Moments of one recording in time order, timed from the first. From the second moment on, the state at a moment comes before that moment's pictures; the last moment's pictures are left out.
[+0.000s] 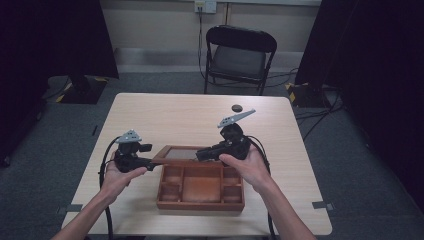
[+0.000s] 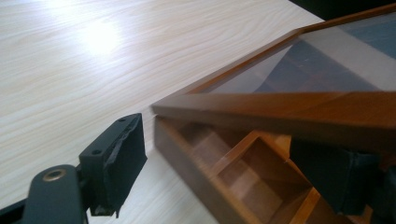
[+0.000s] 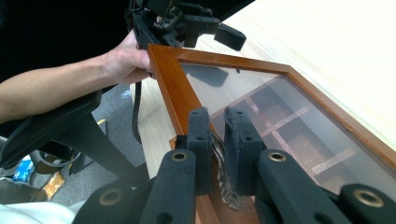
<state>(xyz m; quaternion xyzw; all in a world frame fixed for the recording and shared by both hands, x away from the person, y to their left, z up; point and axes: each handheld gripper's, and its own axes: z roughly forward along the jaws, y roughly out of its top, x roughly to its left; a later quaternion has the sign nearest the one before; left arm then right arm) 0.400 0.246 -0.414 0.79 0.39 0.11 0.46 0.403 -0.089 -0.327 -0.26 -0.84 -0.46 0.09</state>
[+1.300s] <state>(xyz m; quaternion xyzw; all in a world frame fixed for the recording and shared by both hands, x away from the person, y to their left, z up) 0.410 0.270 -0.423 0.78 0.42 0.11 0.46 0.361 -0.089 -0.383 -0.25 -0.86 -0.43 0.09</state>
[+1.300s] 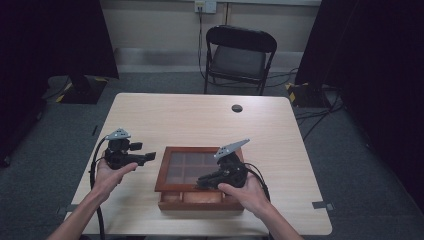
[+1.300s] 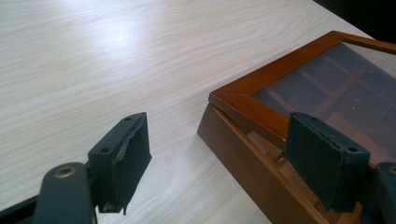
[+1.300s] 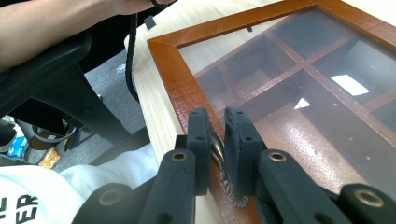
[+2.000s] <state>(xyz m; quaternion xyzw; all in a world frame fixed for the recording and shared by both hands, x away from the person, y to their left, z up) 0.410 0.272 -0.425 0.78 0.42 0.11 0.45 0.357 -0.086 -0.416 -0.26 -0.88 -0.40 0.08</state>
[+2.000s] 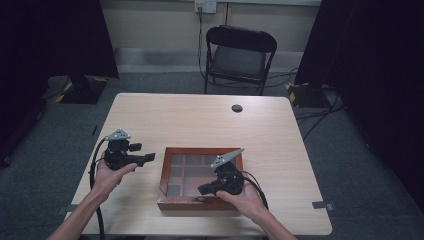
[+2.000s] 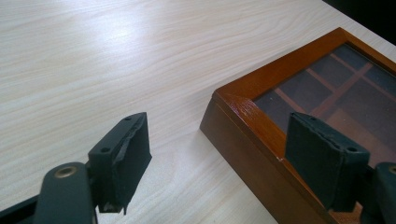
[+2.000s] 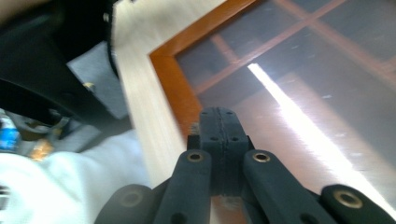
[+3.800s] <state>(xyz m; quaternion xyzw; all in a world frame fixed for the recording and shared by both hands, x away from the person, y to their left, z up) 0.406 0.321 -0.482 0.80 0.50 0.11 0.30 0.391 -0.295 -0.480 -0.62 -0.71 -0.28 -0.15</state>
